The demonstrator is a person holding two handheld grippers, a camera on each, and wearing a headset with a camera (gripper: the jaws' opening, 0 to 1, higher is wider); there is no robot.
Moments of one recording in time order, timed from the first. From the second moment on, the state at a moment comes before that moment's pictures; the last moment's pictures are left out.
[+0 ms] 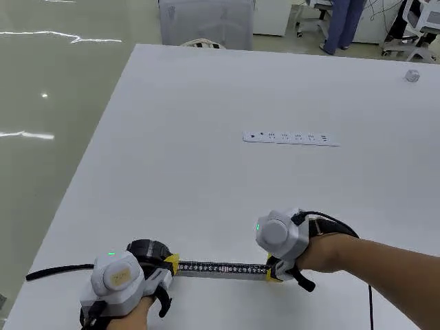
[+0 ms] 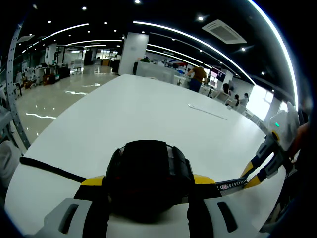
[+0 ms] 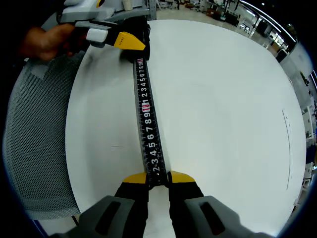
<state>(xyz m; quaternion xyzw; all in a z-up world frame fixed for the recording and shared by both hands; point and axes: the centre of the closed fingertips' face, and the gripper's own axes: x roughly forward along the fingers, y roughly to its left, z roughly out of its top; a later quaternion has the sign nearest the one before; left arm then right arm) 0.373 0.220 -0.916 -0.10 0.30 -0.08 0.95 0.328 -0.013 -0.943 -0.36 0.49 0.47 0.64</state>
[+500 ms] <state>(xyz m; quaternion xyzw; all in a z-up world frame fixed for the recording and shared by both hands) 0.373 0.220 -0.916 -0.10 0.30 -0.08 0.94 0.329 -0.008 -0.943 -0.36 0.49 0.48 0.64</state>
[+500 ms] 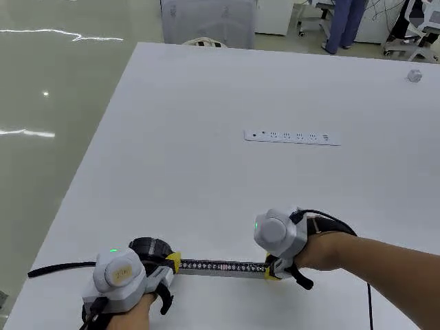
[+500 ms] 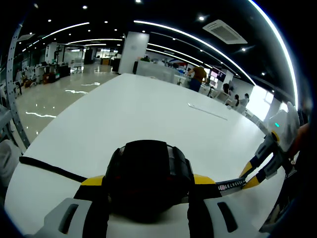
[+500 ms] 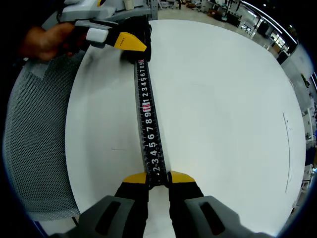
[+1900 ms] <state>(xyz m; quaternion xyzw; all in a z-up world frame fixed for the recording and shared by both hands) 0.373 0.220 -0.917 -0.10 0.30 -0.08 0.94 0.333 0.010 -0.943 -0.36 0.49 0.49 0.63</state>
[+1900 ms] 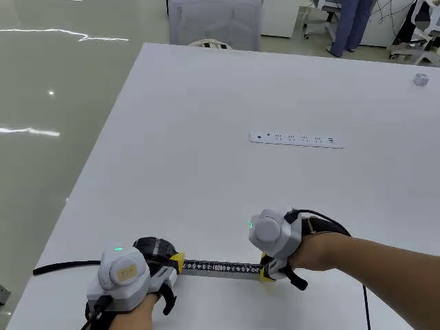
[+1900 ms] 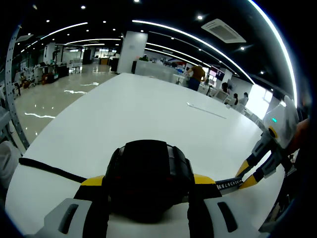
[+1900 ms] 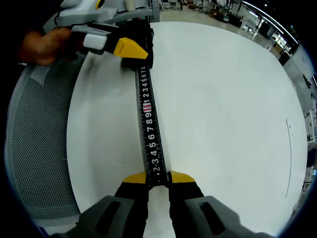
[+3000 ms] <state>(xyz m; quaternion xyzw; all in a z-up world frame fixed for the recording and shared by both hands) 0.373 0.220 -0.917 -0.09 0.31 -0.09 0.94 0.334 0.026 -0.940 -0.36 0.48 0.50 0.63</state>
